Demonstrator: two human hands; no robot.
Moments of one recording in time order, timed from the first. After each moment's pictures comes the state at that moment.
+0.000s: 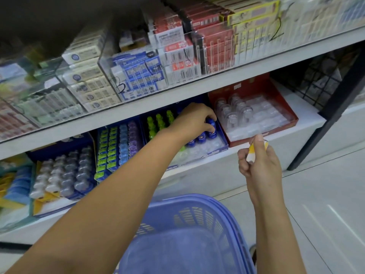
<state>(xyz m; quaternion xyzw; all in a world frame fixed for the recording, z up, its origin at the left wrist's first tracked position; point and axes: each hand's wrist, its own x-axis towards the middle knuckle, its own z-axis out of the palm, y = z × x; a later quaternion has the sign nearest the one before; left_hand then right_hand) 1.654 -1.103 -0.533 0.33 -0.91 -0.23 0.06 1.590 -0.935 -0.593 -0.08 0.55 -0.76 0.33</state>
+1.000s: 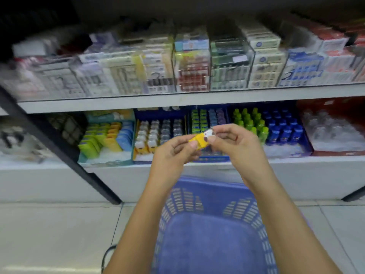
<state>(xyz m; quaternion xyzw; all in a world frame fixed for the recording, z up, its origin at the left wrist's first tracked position) 1.935 -1.019 -0.528 0.42 -0.52 -0.58 0.47 1.782 -1.000 -0.524 -0.47 0.51 -0.59 0.40</state>
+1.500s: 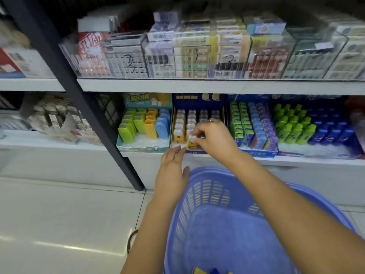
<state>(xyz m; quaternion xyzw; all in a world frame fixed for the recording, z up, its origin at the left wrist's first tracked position) 2.045 -1.029 -0.617 0.60 -0.75 -0.16 0.24 1.895 -1.080 -0.558 -0.76 0.58 -0.27 0.11</state>
